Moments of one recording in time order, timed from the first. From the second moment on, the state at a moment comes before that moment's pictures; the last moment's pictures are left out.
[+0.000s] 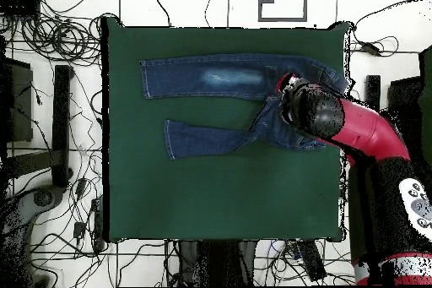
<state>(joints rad) -0.55 -0.56 0.19 1.42 -0.17 0.39 1.95</state>
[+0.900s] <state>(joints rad) -0.61 -0.44 0.21 1.47 -0.17 0.34 1.95</state>
